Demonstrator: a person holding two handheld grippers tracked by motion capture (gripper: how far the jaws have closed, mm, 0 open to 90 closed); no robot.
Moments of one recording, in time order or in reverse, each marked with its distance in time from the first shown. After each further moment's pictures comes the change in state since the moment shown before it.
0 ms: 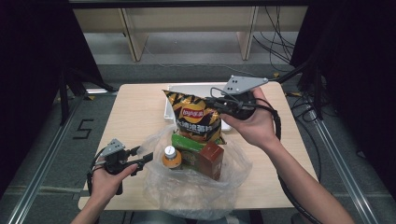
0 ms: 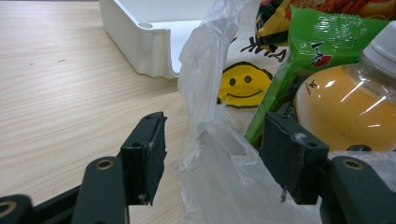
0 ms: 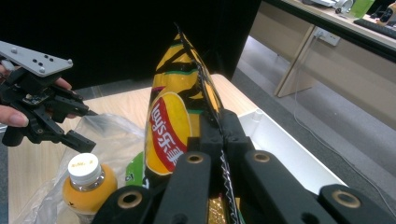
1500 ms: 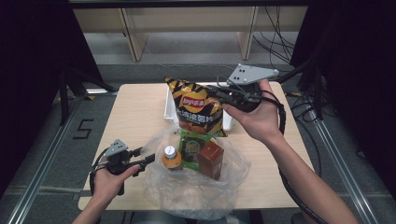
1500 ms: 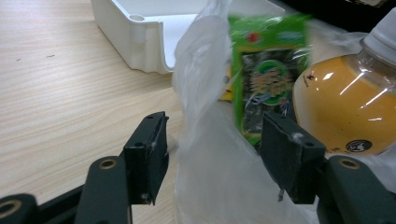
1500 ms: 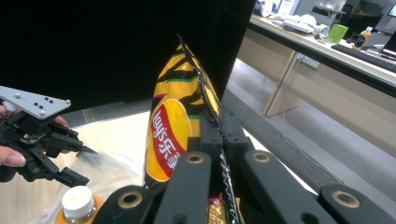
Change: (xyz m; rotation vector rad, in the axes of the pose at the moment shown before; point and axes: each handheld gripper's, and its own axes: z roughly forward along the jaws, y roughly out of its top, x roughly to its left) left arm -0.003 -0.002 0.005 0.018 -0.016 -0.002; right arm -0.005 0.021 -0.015 -0.097 -0.036 0.010
